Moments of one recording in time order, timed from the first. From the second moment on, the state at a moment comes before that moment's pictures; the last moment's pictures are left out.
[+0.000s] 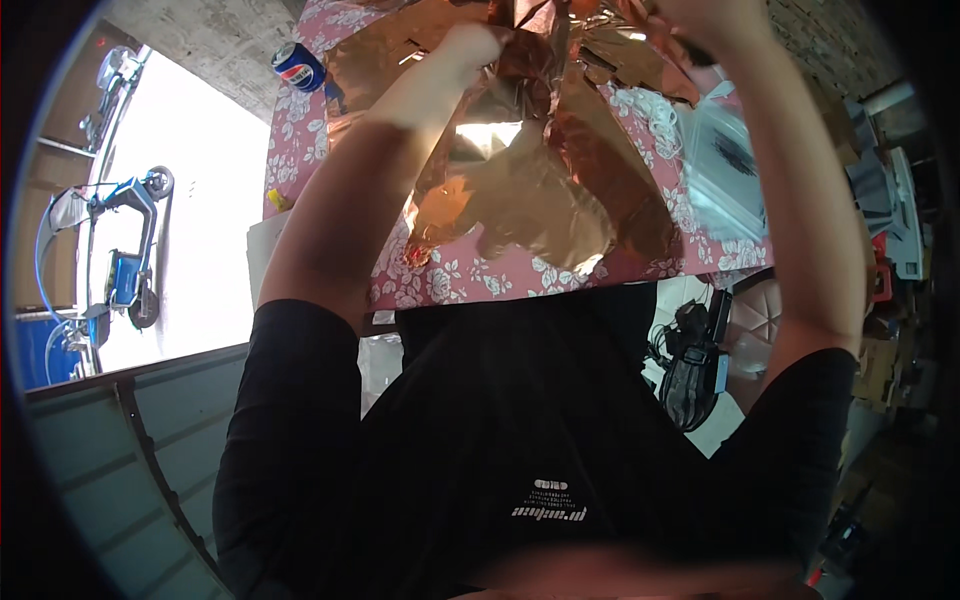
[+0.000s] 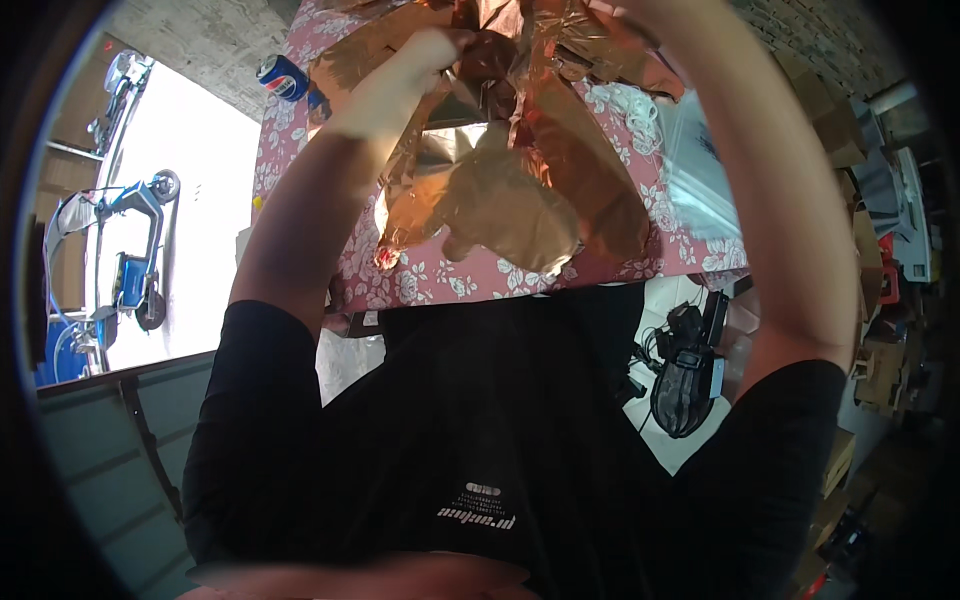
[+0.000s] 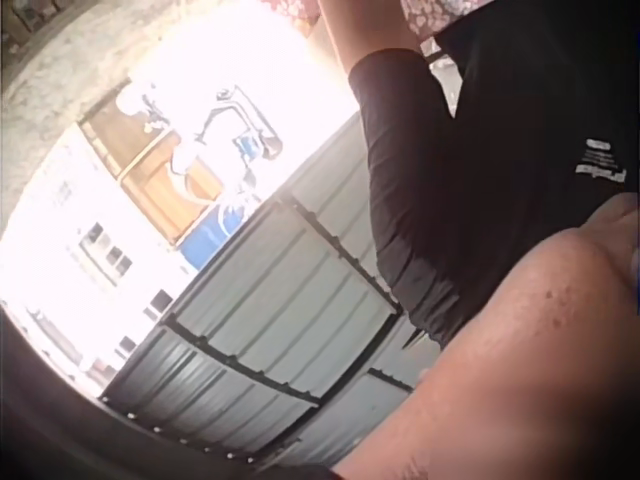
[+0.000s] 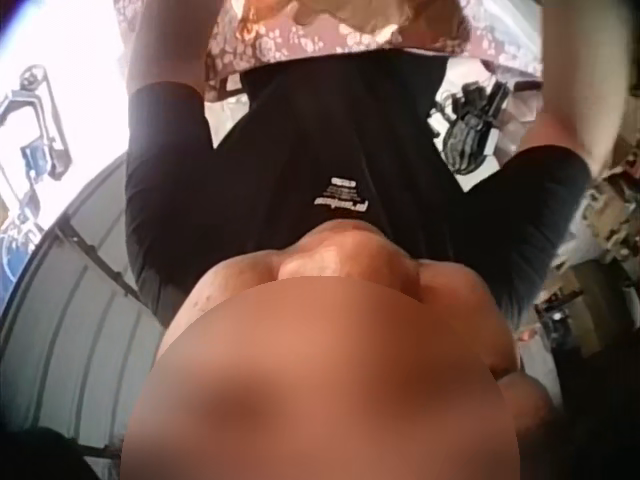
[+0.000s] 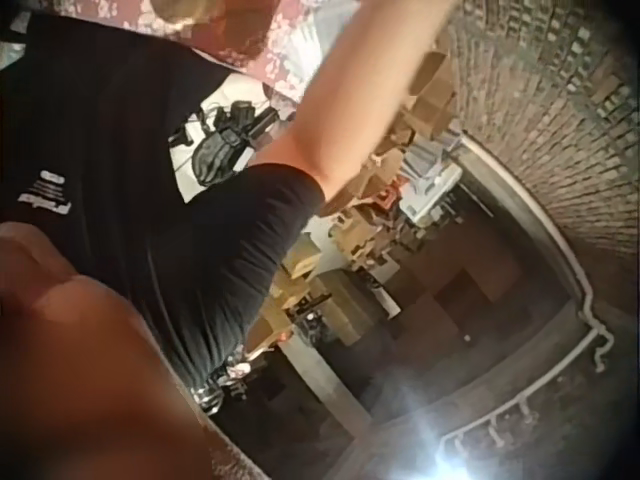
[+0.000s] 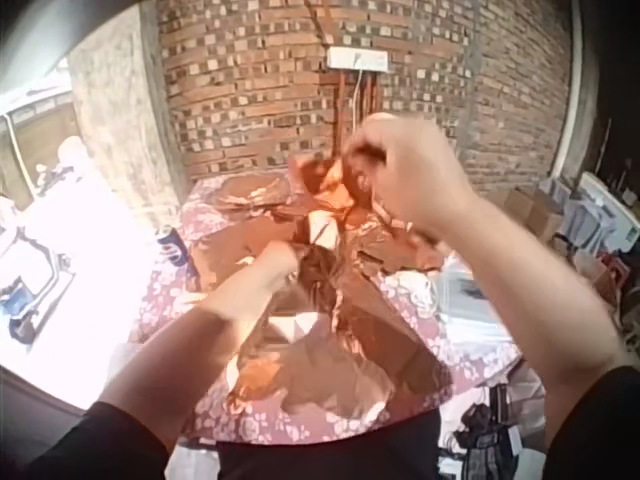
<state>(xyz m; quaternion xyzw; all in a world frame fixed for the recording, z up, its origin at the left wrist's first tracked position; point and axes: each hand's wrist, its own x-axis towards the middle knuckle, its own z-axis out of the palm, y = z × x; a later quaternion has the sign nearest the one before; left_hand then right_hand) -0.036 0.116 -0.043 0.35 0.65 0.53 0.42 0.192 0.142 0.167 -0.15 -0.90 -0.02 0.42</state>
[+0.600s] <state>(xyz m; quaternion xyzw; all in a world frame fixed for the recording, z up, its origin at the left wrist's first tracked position) -0.050 0.085 -0.102 0.33 0.71 0.45 0.42 0.283 0.007 -0.052 0.08 -0.95 0.08 0.28</state>
